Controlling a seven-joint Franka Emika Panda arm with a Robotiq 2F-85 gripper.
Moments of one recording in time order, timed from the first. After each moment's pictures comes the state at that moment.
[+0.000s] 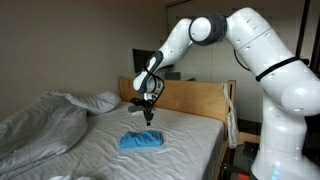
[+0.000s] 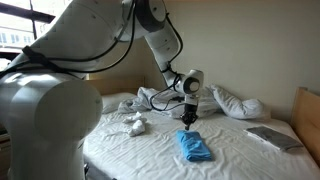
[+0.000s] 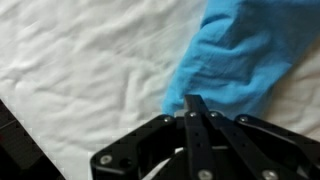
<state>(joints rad) 0.10 0.61 -0.22 -1.82 0.29 2.33 1.81</state>
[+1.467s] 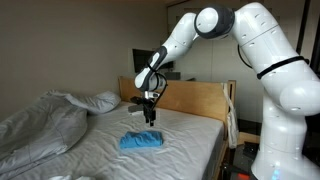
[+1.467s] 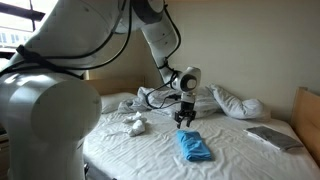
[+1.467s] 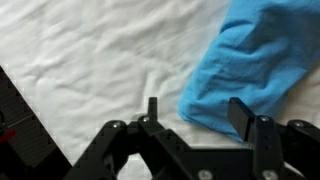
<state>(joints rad) 0.08 0.52 -0.16 -1.91 0.26 2.34 1.81</state>
